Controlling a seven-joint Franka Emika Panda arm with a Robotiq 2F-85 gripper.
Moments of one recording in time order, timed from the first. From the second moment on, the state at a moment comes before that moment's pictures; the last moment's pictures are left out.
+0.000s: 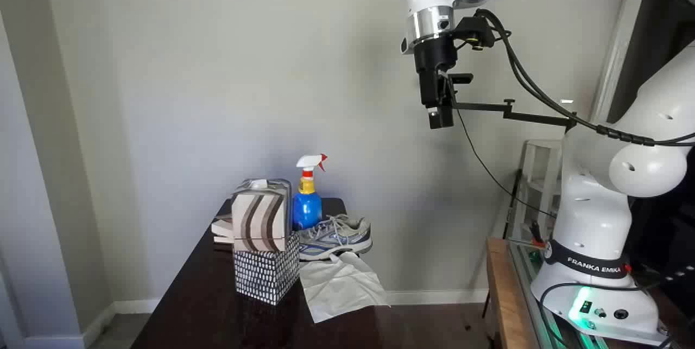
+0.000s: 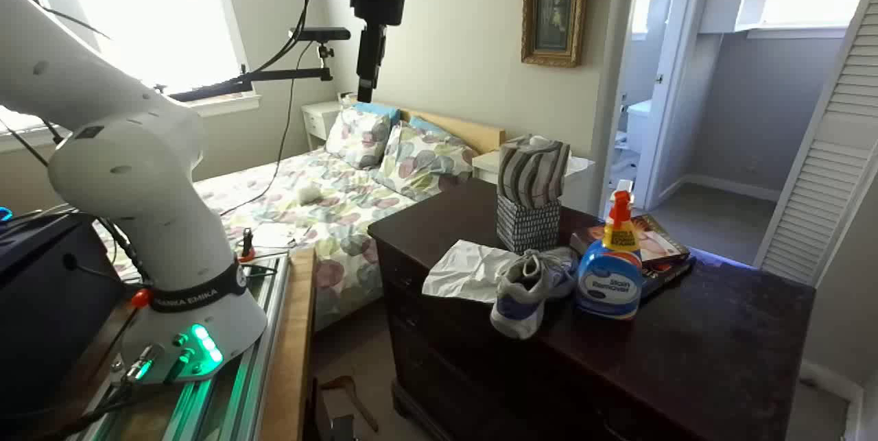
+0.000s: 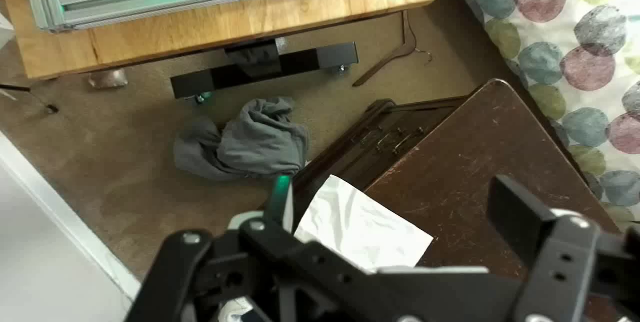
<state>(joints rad) 0.03 -0.59 0.08 -2.36 0.17 1.55 0.28</state>
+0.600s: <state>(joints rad) 0.02 -0.59 0.08 -2.36 0.16 1.58 0.28</state>
